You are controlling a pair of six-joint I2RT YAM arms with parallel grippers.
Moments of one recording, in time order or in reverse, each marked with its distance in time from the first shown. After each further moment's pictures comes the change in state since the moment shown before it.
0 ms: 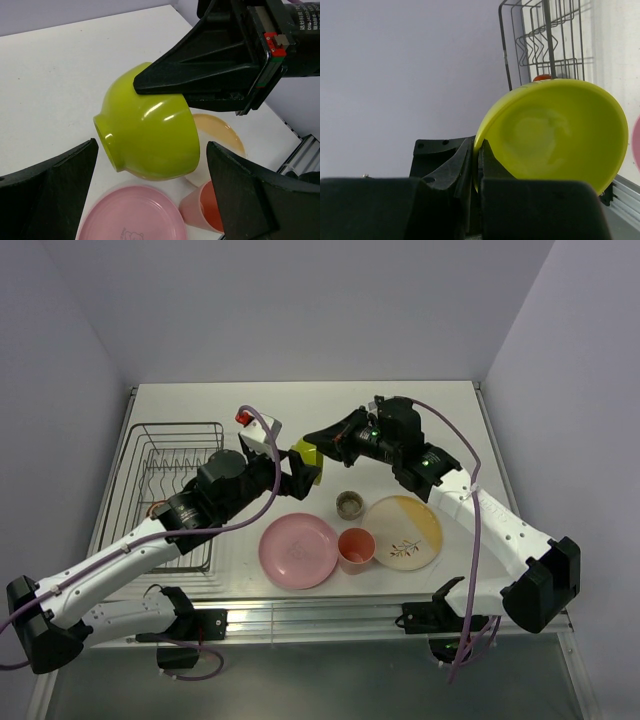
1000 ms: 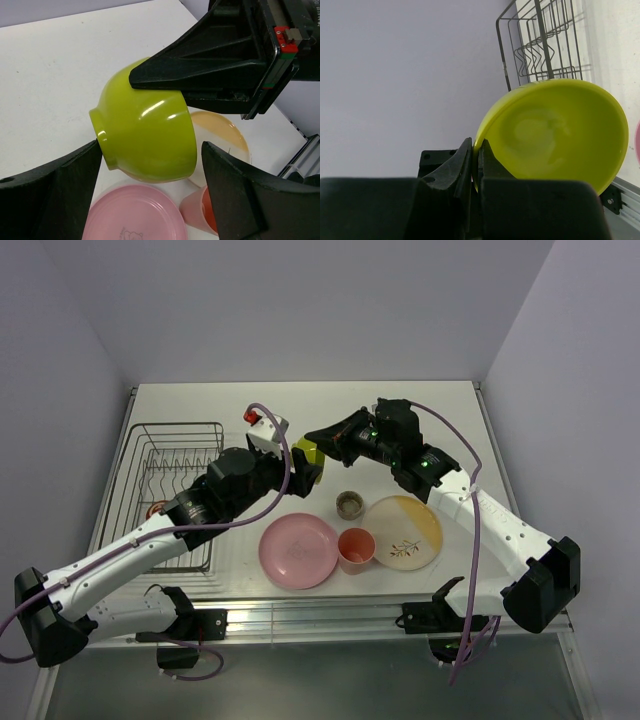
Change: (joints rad) left arm -0.008 0.049 0.018 -0.007 -0.021 -0.013; right arm 0.024 -0.001 0.000 -0.020 0.088 0.049
